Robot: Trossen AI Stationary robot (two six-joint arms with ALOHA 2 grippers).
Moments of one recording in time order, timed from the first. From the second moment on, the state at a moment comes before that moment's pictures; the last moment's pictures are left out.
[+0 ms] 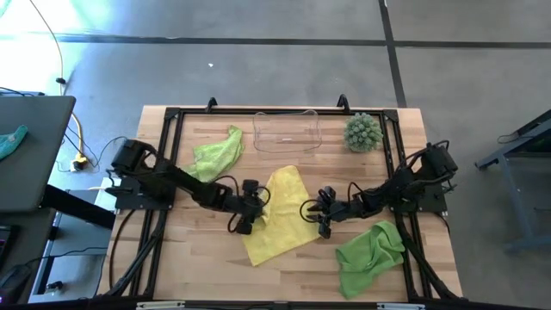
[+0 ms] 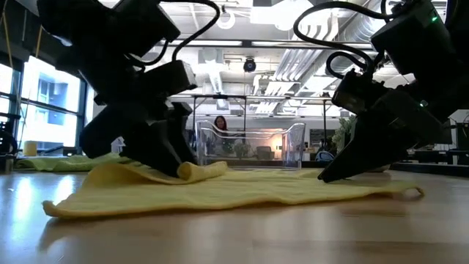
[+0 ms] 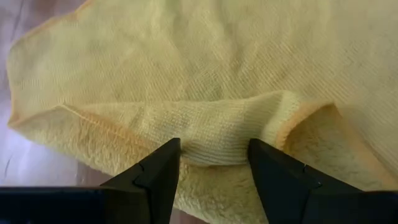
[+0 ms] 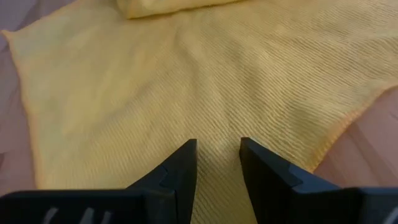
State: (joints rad) left arm -0.13 1.75 0.70 0.13 -0.26 0.05; right arm 0.35 1.74 0.40 0.63 0.31 0.49
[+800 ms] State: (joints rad) left arm -0.14 1.53 0.69 0.13 -0.19 -0.03; right arm 0.35 1.74 0.40 0.61 0.31 0.49
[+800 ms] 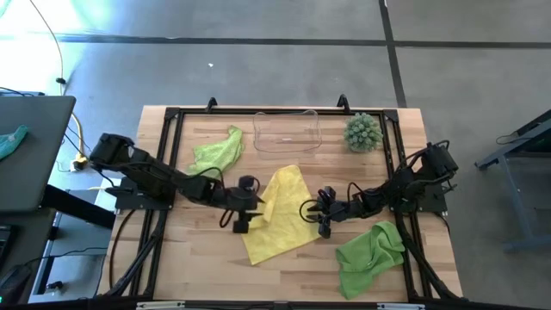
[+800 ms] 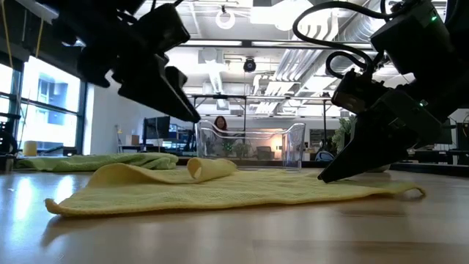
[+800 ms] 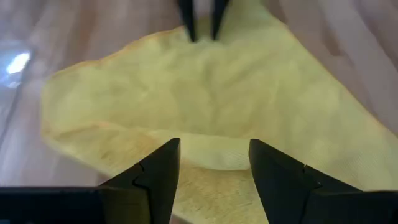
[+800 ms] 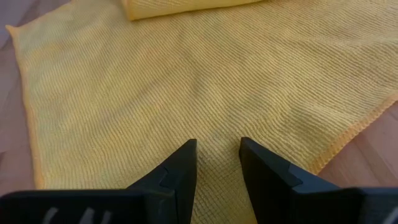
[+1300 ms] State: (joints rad) left arm -0.26 1.76 0.69 0.30 -0.39 0.29; right arm 0.35 1.74 0.40 0.61 0.32 0.49
